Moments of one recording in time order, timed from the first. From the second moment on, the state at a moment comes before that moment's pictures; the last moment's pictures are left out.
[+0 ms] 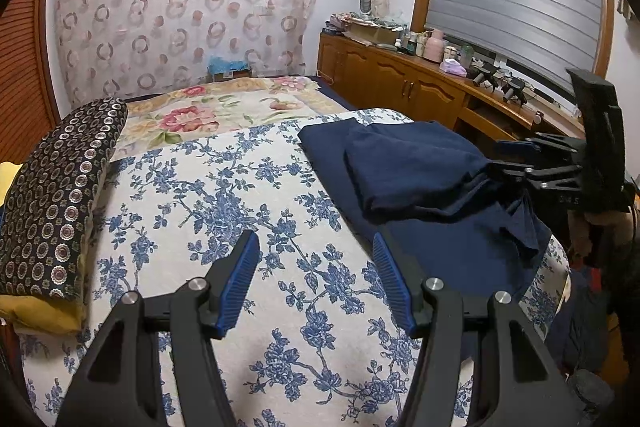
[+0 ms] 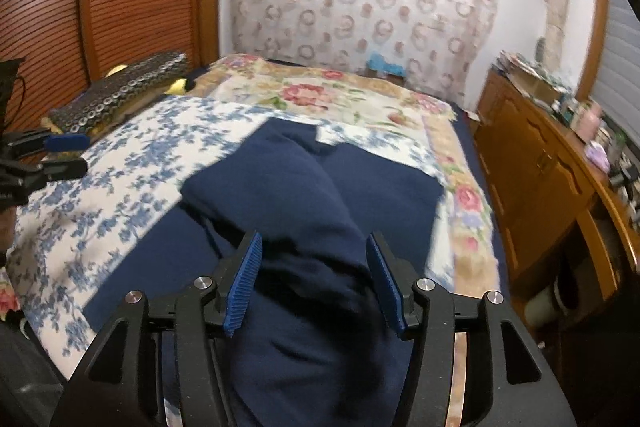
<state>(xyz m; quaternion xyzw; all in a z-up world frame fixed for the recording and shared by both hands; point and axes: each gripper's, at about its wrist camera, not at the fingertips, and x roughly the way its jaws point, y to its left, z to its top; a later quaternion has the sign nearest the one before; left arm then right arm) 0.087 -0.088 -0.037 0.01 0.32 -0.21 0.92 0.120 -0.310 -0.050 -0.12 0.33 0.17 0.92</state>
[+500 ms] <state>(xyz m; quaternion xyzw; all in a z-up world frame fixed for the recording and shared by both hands) 0.085 -0.085 -0.041 0.01 0.32 -0.21 0.92 0.172 -0.225 -0.084 -0.16 0.38 0.24 0.88</state>
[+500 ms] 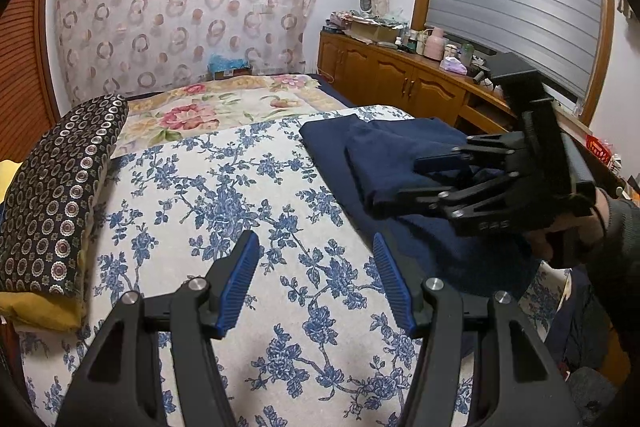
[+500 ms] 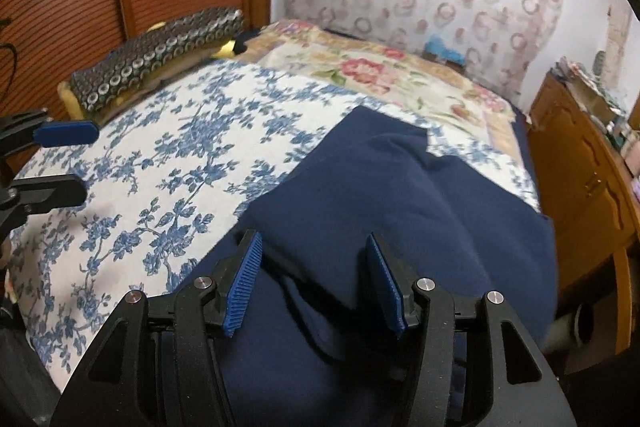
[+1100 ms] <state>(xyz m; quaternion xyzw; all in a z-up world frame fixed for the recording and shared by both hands) 0.084 -0.082 -0.048 0.01 0.33 -0.21 0.92 0.193 -0.214 -0.099 -0.17 0.41 0.26 0.86</state>
